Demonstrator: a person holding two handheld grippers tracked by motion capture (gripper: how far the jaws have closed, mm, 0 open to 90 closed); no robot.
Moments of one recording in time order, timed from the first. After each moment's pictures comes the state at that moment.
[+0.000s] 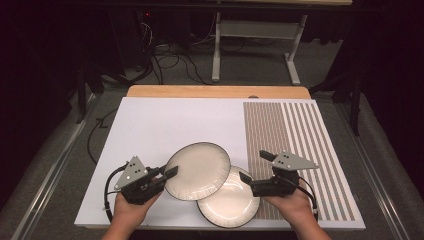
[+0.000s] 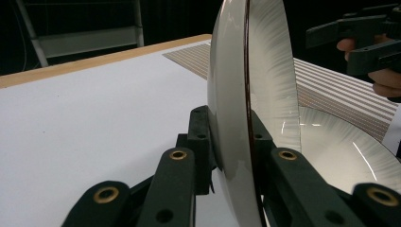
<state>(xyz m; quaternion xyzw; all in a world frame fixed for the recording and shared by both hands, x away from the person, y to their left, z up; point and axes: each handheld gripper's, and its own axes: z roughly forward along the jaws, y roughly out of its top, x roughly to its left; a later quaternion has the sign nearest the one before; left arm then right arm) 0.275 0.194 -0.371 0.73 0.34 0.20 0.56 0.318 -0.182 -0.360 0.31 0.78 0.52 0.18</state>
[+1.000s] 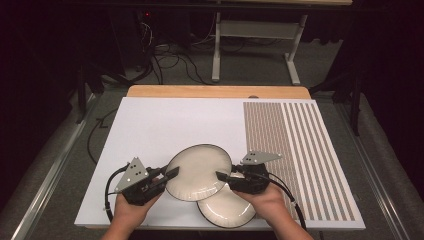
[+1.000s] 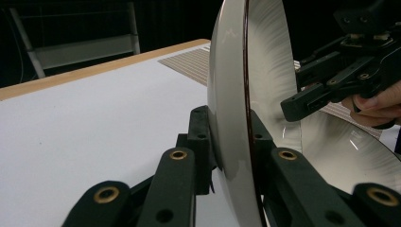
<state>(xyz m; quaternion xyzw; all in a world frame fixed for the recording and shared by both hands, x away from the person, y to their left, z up) 0.275 0.193 -0.372 0.73 0.32 0.21 0.56 0.334 -0.125 -0.383 0.30 0.82 0.49 0.06</state>
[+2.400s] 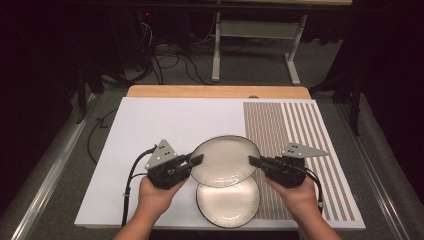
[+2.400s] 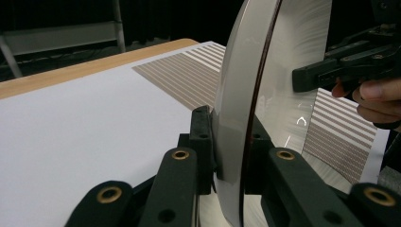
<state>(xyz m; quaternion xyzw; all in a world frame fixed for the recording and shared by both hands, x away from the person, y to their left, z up) 0.307 0.132 -0.339 0.74 0.33 0.17 0.55 0.334 -0.202 -0.347 0.33 0.77 0.54 0.10</state>
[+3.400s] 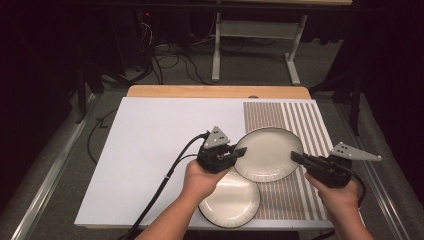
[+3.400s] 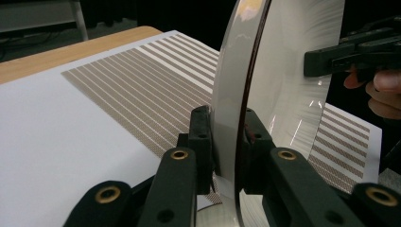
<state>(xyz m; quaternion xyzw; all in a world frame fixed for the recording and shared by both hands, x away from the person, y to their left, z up) 0.356 0.029 -0.338 0.78 0.31 0.12 0.54 0.334 -0.300 -0.346 0.40 0.73 0.53 0.15</state>
